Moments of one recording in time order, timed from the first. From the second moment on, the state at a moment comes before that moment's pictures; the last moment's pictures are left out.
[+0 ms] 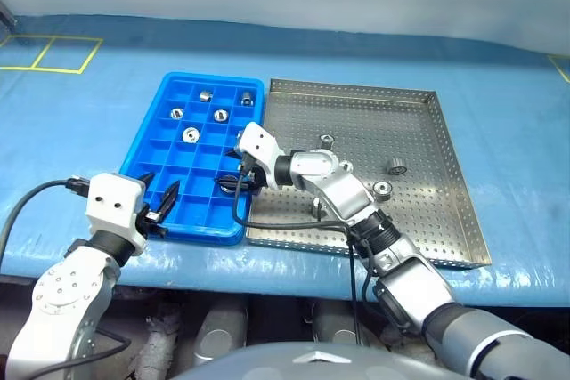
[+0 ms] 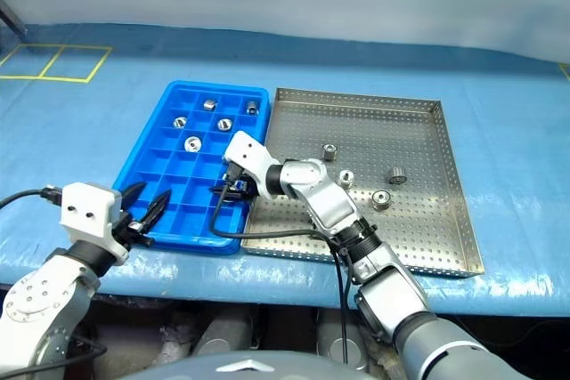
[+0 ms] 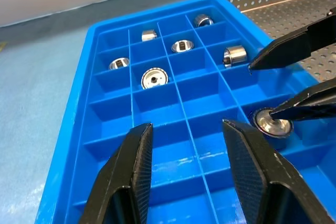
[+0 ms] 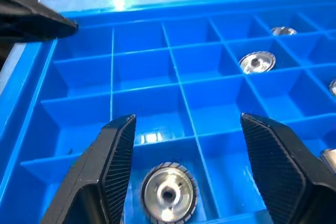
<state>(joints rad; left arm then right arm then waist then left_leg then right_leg) 0.31 0.42 0.28 -0.87 -0.30 0.71 -0.31 -0.64 -0.07 0.40 0.18 0.09 0.42 0.76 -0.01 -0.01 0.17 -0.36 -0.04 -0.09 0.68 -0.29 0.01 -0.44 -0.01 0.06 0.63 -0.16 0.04</state>
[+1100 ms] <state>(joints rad) -0.01 0.45 -0.02 -0.64 -0.28 0.68 -0.42 -0.24 -0.42 0.09 -0.28 0.14 0.70 0.51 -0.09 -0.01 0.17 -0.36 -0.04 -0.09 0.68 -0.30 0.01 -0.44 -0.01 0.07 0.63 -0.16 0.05</state>
